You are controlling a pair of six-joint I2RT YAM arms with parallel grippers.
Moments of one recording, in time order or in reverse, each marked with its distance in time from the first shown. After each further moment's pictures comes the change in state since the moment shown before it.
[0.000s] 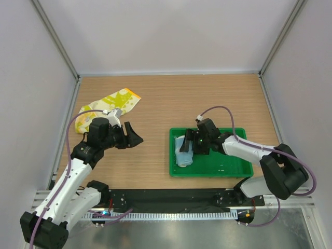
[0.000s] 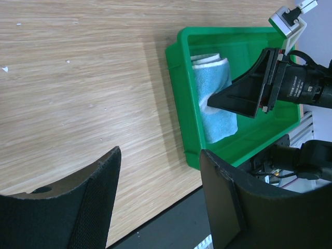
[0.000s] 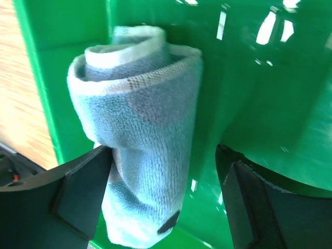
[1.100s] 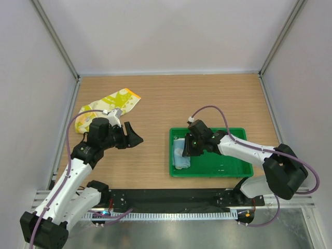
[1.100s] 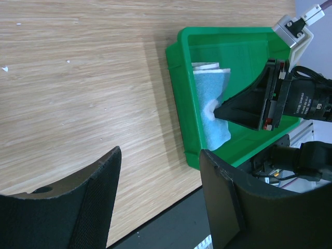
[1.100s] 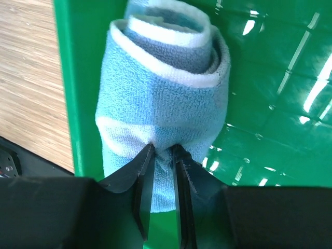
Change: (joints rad) left arm 0.000 0.001 0.000 0.000 0.000 0.000; right arm 0.133 -0.029 0.093 -0.199 0.090 -0.019
